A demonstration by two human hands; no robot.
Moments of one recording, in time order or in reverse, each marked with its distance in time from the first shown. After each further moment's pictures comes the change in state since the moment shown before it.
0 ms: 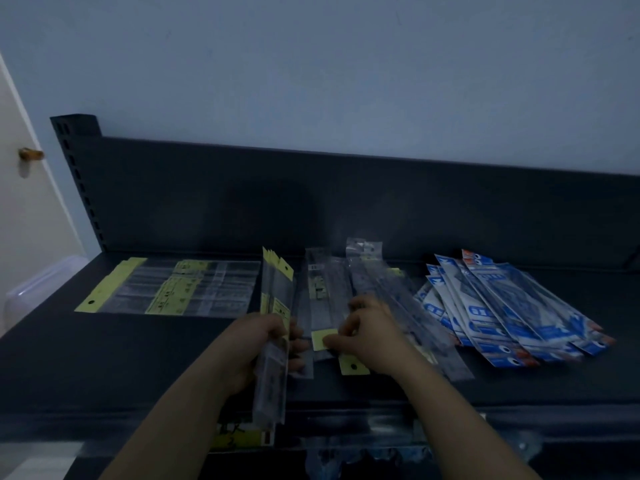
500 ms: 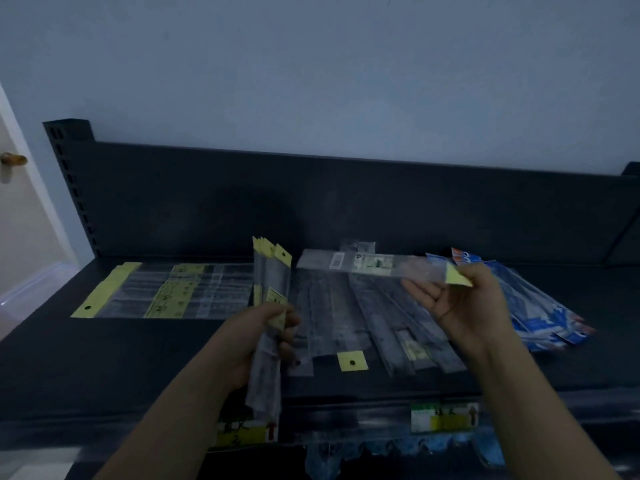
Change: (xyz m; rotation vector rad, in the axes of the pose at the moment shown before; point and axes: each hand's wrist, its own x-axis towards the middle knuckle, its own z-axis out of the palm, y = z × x) left_hand 0.000 0.003 -0.005 -0.247 -0.104 0.018; right_hand -0.033 0.030 -0.089 1.699 0.259 0.016
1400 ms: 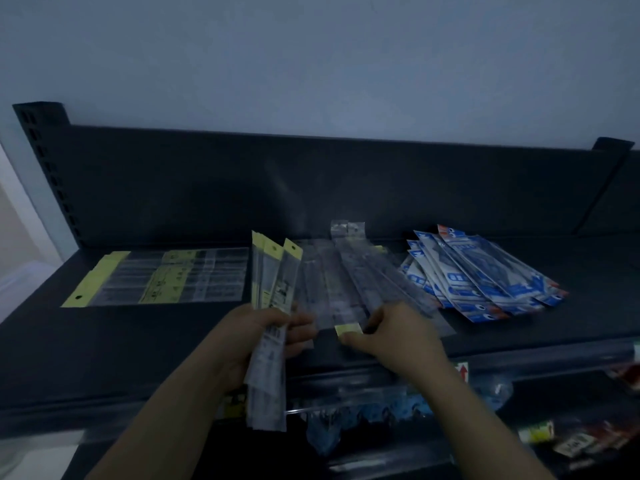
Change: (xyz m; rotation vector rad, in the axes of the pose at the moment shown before) left_hand -0.034 -0.008 0.002 0.192 -0.036 -0.024; right_hand -0.052 0.077 0.020 -1.835 0.100 0.068
